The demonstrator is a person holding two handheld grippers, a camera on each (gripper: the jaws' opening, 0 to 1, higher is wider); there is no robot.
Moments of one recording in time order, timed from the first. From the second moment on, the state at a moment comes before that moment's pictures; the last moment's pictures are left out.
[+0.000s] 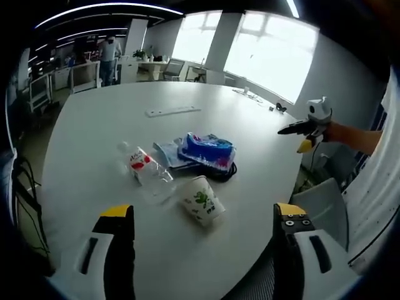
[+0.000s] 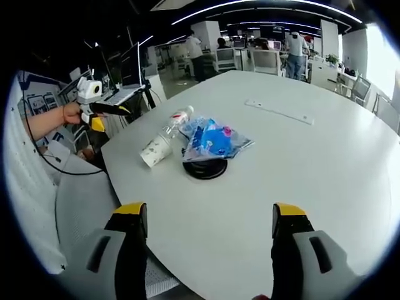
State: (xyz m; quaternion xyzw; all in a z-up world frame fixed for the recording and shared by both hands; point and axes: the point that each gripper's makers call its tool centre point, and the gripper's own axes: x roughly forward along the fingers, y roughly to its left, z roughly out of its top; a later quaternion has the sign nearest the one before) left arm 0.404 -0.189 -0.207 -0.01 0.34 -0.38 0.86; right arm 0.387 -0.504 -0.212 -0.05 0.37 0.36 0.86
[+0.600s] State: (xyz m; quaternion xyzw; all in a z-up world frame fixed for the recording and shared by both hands) left arm 0.423 -0.212 -0.202 0.00 0.33 -0.40 0.85; right arm 0.400 -0.497 -0.213 -0.03 0.37 0.35 0.86
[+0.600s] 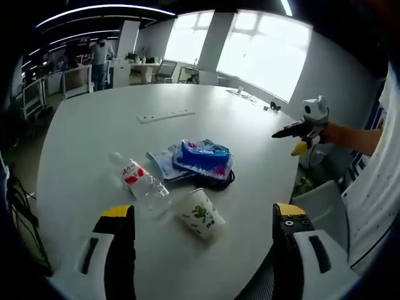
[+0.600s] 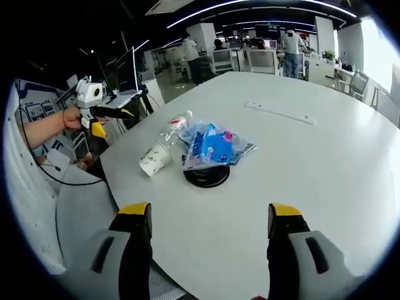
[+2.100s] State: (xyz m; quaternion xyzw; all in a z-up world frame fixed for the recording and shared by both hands) left arm 0.467 -0.251 -0.207 0.02 0.32 -0.47 0.82; right arm 0.406 -0.471 -0.227 0.01 0.37 0.28 0.88
